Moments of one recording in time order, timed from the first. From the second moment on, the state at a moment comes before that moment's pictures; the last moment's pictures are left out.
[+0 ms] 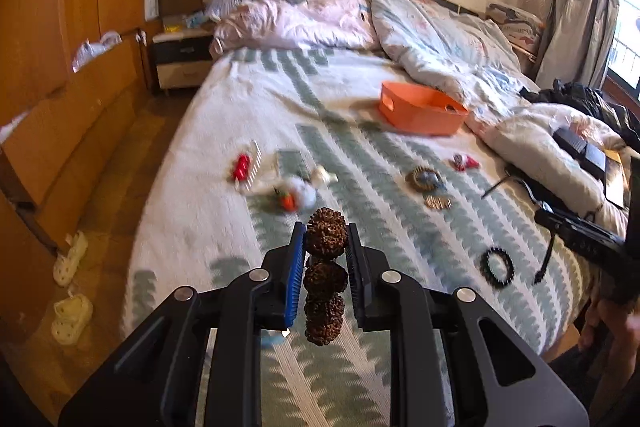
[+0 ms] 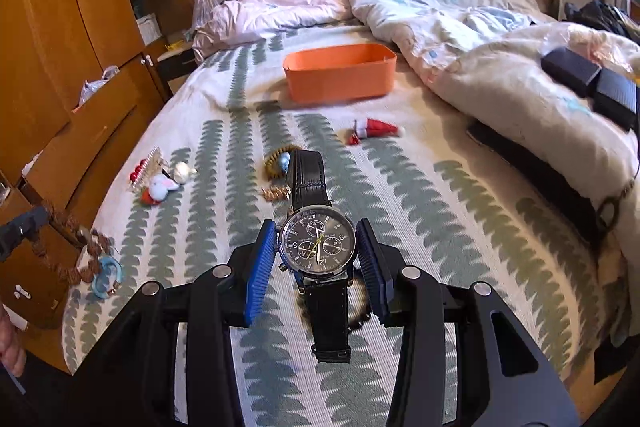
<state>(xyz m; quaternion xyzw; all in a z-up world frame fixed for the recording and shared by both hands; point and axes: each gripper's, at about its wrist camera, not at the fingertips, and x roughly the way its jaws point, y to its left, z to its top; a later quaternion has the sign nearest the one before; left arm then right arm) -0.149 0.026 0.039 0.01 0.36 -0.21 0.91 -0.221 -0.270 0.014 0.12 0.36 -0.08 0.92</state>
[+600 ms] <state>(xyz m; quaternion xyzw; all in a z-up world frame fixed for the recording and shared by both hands) -0.150 0.031 0.002 0.05 0.39 -0.13 0.91 -0.205 -0.260 -0.030 0.08 0.43 -0.09 0.90</state>
